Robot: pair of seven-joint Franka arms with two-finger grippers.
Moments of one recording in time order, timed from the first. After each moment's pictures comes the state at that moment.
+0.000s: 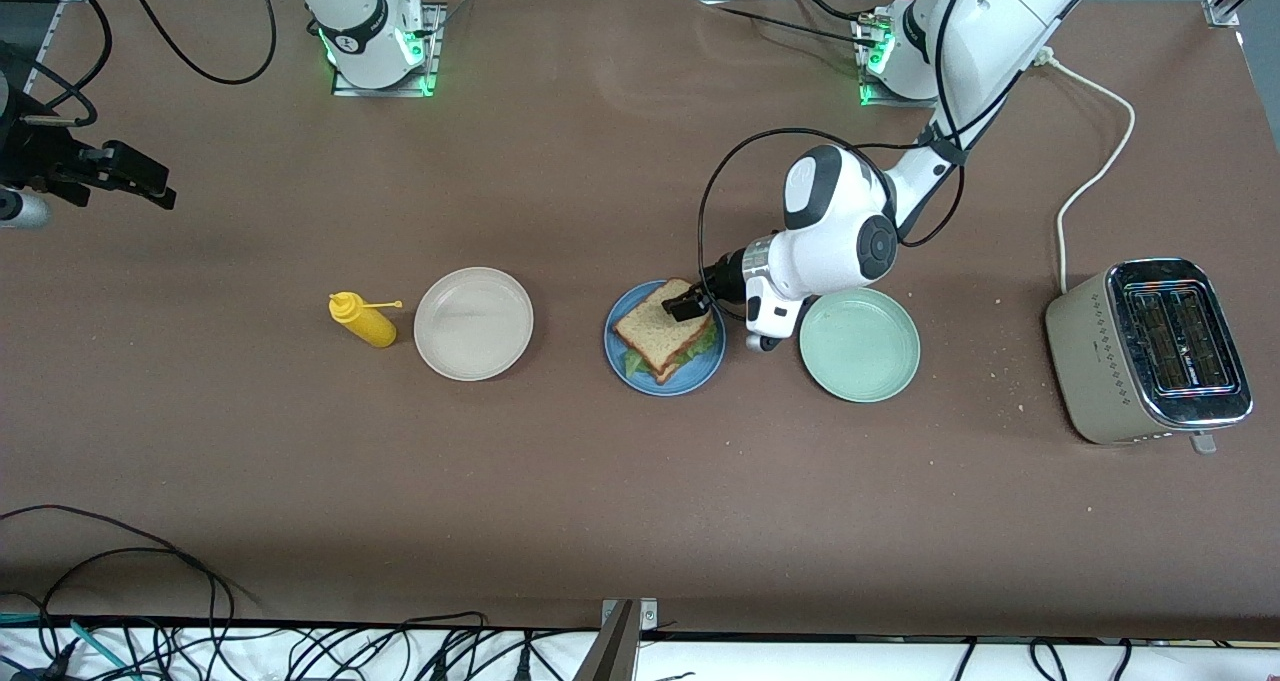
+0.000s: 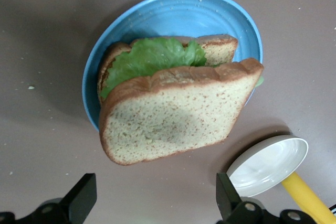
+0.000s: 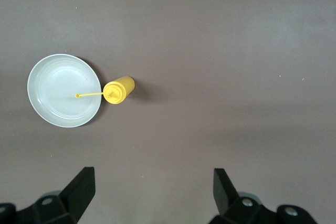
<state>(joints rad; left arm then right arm) -0.05 0.60 -0.57 -1.87 -0.55 2.50 -0.84 0.04 -0.02 -0.07 -1.66 -0.01 1.60 -0.01</state>
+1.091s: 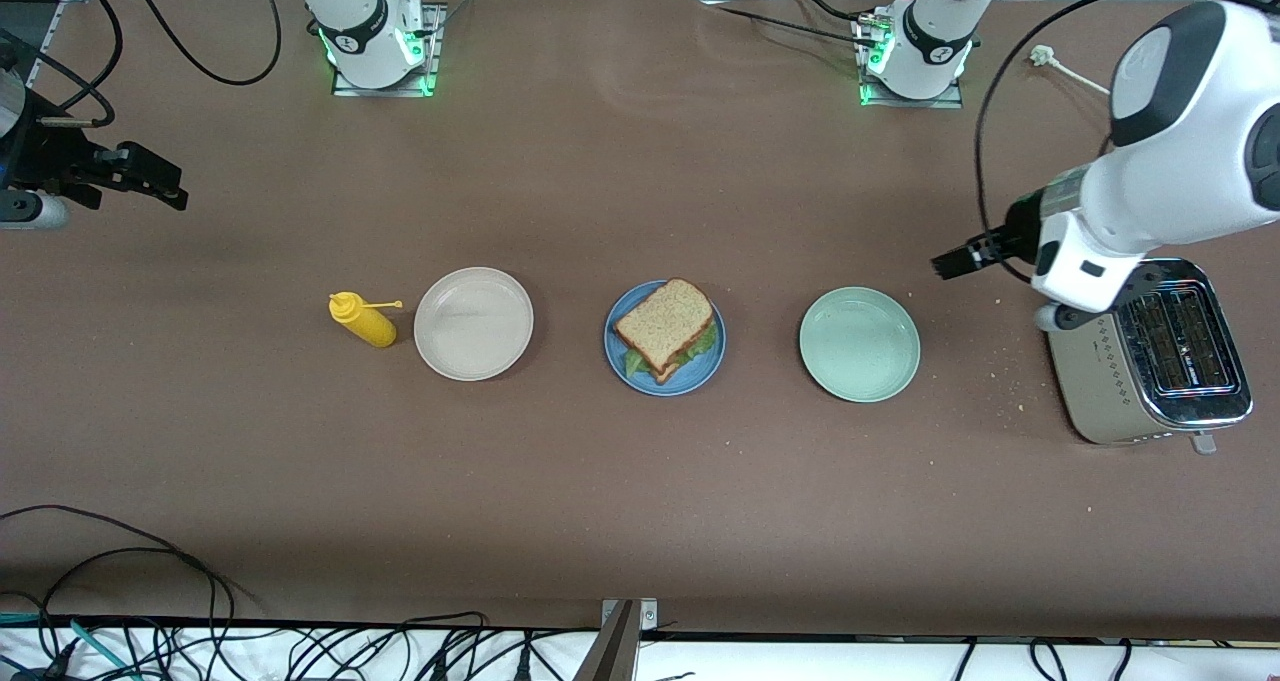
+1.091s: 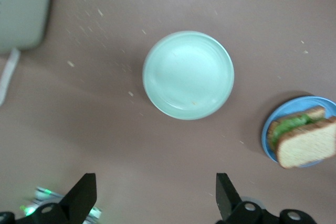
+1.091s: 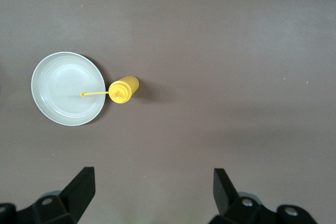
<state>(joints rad) 0.34 0.22 -0.55 -1.58 -0.03 1.56 -0.64 0.06 -0.01 -0.06 -1.66 -0.01 1.60 -0.01</state>
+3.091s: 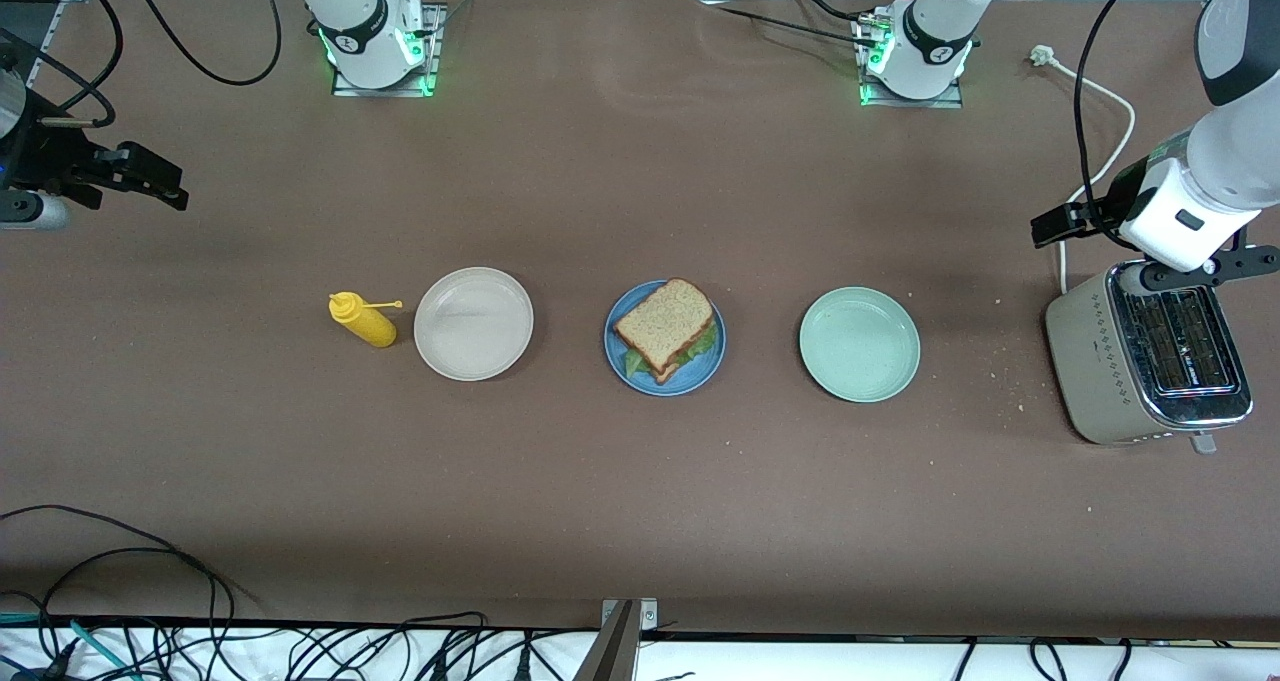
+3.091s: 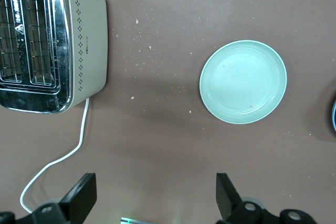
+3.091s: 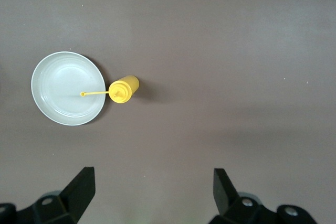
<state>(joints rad) -0.08 0.08 0.04 -1.66 0.03 1.55 -0.22 0.06 -0.01 -0.06 -1.66 -0.01 1.60 -0.01</state>
